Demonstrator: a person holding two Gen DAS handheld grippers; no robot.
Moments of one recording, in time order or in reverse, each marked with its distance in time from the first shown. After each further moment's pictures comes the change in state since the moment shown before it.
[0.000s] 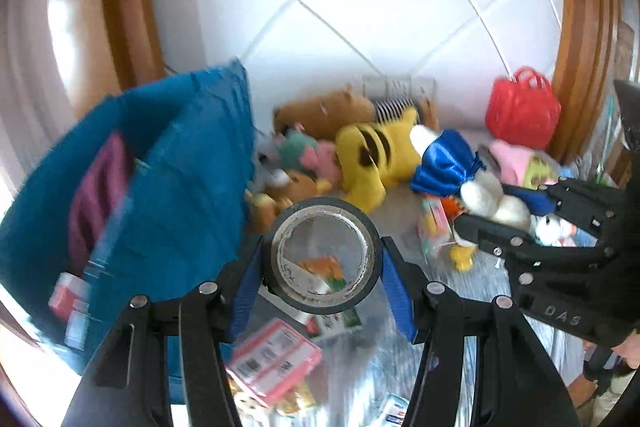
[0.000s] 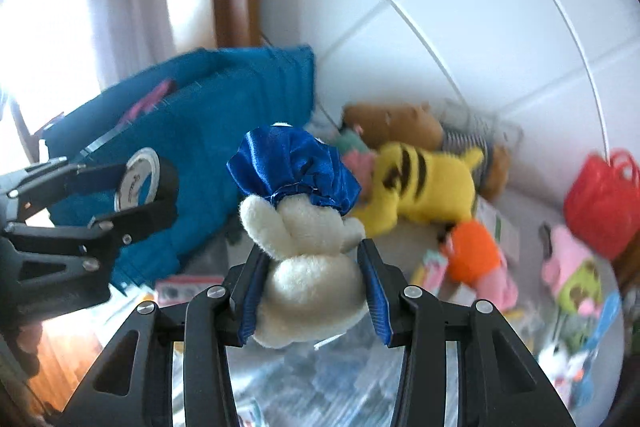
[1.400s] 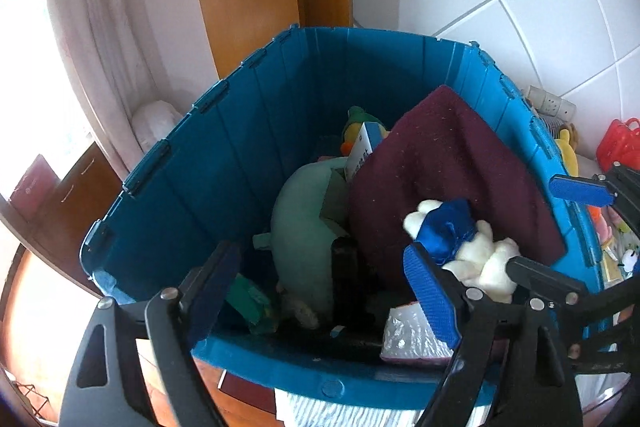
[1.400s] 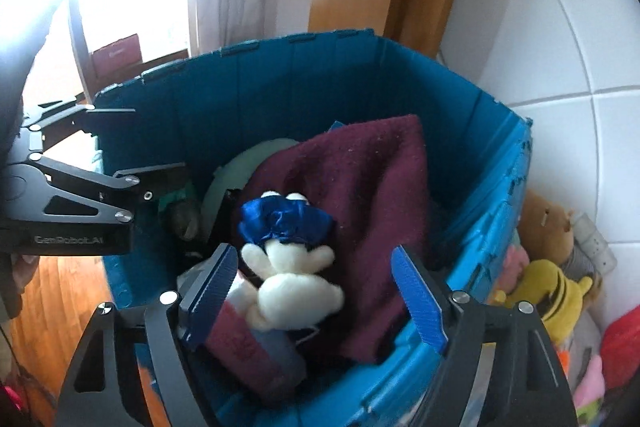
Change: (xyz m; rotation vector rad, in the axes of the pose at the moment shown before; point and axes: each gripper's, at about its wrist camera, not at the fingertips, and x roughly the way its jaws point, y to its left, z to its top) left arm -0.010 0.324 -0.022 -0.190 0.152 0.241; right arm 0.129 0.285 0.121 -0.304 0.122 0.171
